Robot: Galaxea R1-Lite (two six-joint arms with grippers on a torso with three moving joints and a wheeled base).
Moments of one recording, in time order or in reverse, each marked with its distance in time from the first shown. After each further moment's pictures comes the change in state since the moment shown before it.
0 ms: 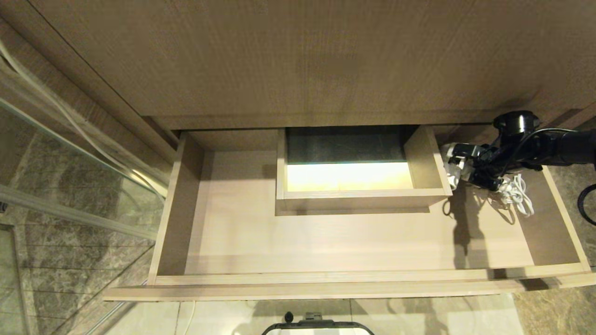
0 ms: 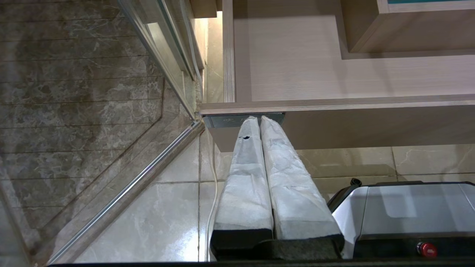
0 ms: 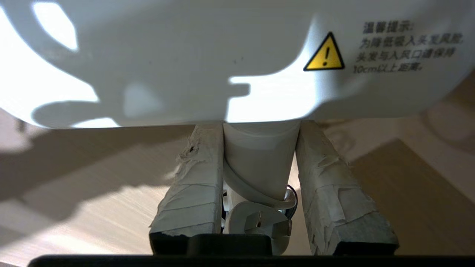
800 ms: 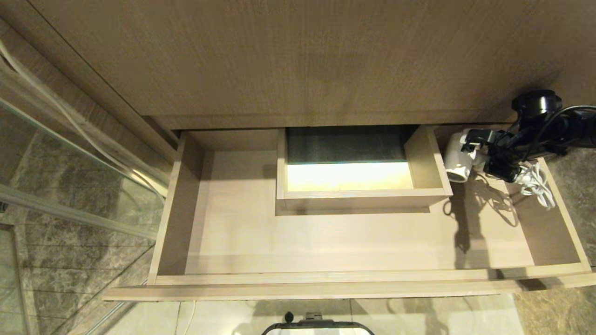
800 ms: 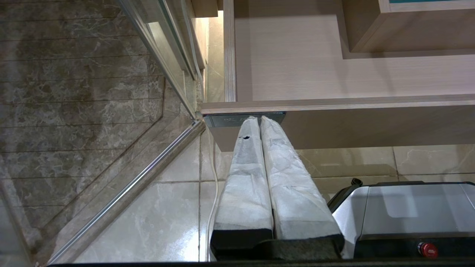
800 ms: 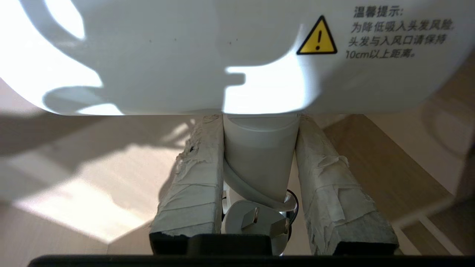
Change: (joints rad) left arm 0.001 0.000 0.001 0.000 0.000 0.000; right arm -0.011 -0.130 0.002 0.140 -0.005 -0.012
